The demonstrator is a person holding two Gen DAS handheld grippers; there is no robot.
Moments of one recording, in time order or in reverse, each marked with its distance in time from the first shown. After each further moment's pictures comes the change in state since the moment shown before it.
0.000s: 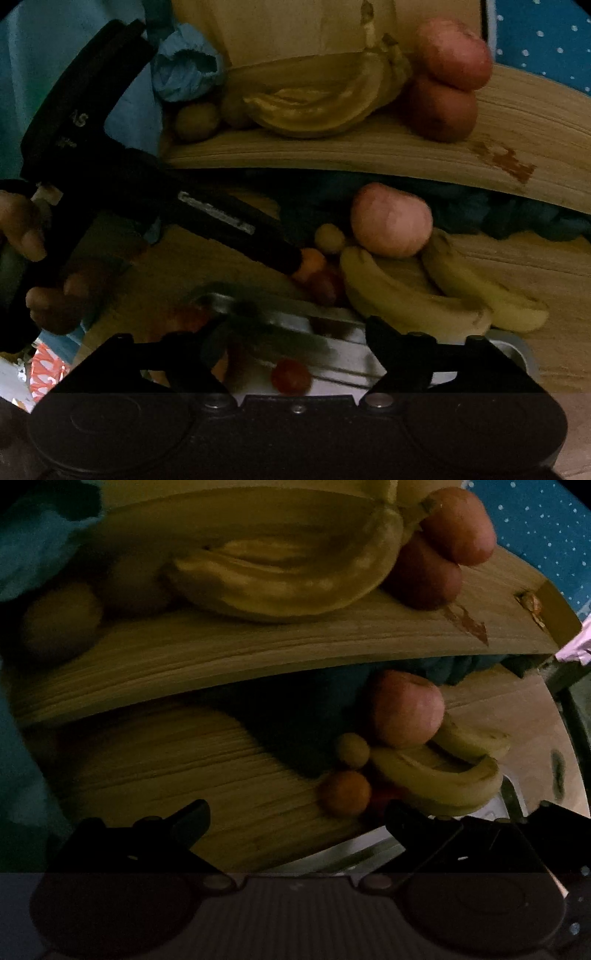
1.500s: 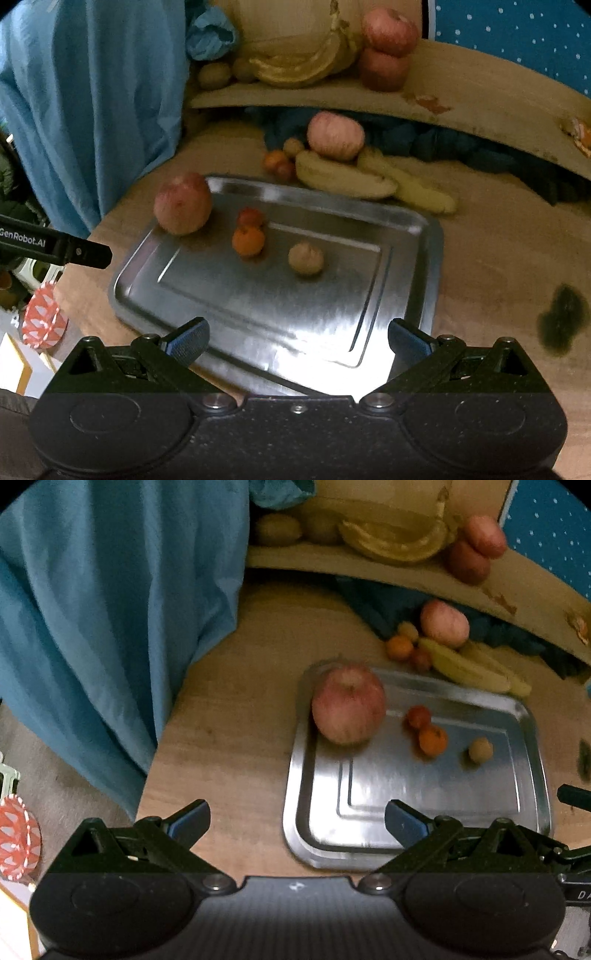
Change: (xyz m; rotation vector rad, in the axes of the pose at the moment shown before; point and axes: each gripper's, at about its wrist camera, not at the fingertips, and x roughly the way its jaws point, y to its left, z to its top) left arm -0.112 -0.061 -0.195 -0.369 -0.124 0.337; right arm -0.101 -0.050 -0.104 -0.096 0.020 -0.005
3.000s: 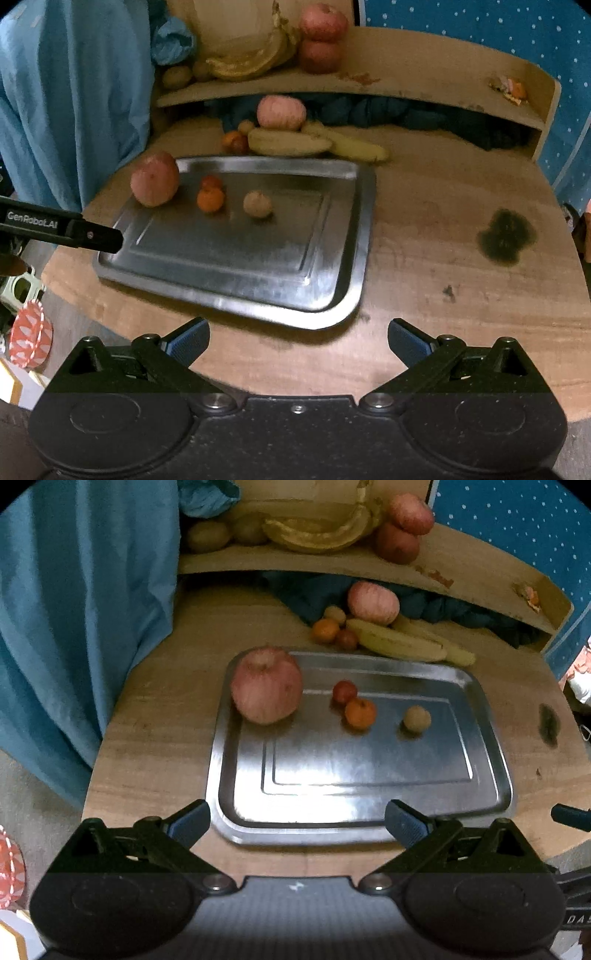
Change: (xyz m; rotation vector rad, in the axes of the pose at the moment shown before) left arm -0.006 -0.046 -0.041 0.091 -0.034 -0.073; right arm -0.046 -0.017 -0.073 0.093 0.001 -0.074
